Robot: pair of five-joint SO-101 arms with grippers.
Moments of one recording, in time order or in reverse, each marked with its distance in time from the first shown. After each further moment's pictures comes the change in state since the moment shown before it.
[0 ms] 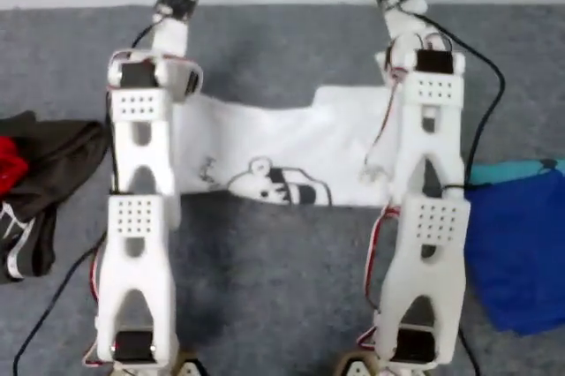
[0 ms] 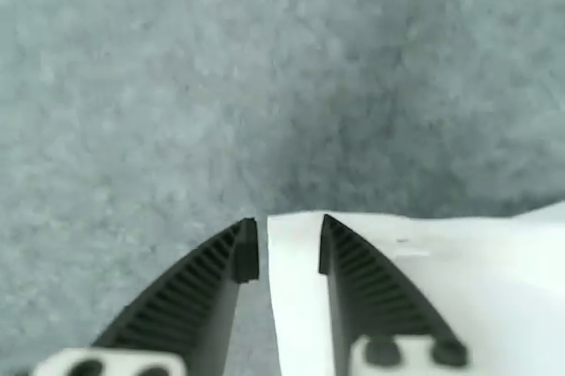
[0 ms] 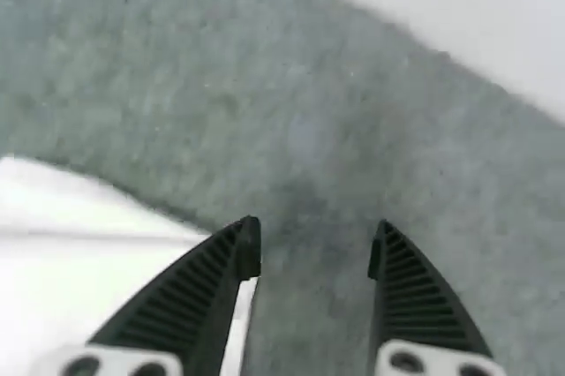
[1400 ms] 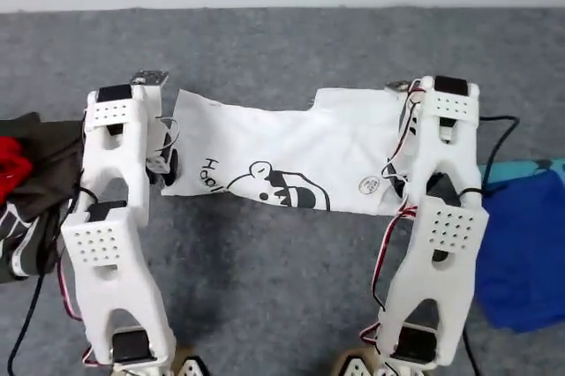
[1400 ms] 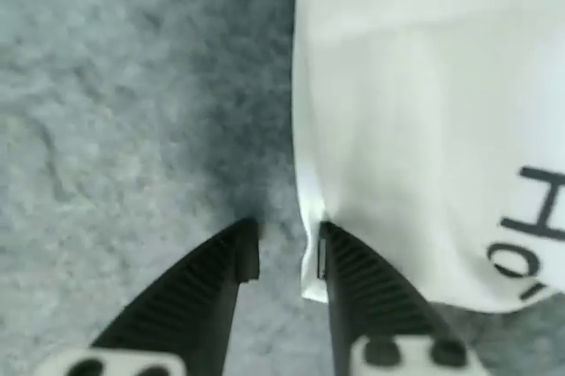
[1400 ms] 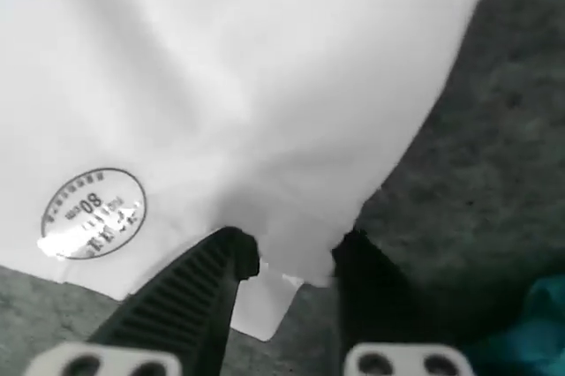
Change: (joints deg) left arm -6.4 -30.0 70.0 1.7 7.0; right arm 5.8 -3.7 24.8 35.6 -4.0
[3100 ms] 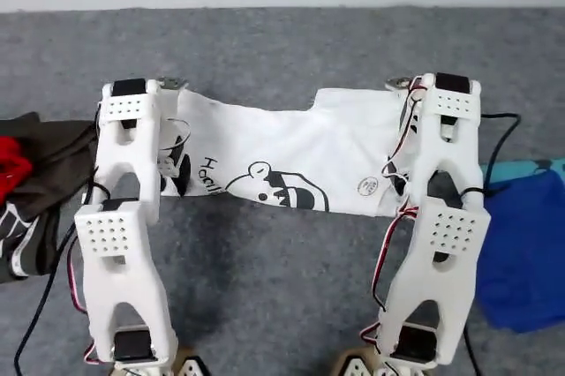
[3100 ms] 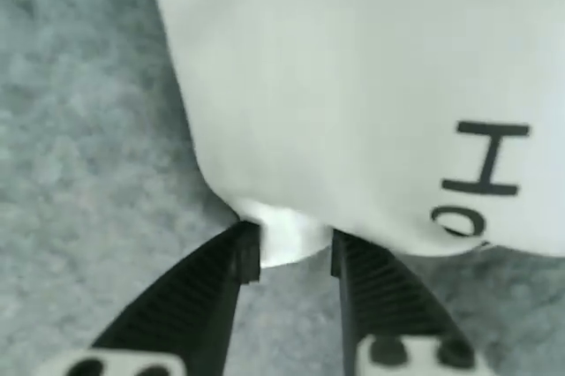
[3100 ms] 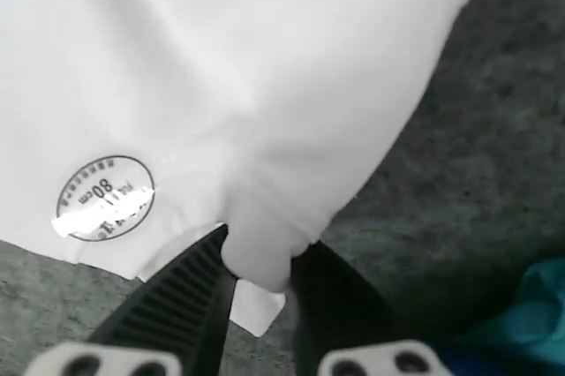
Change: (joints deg) left arm 2.8 6.9 -11.0 11.0 -3.3; right arm -0.1 -4.1 1.2 0.1 0.0
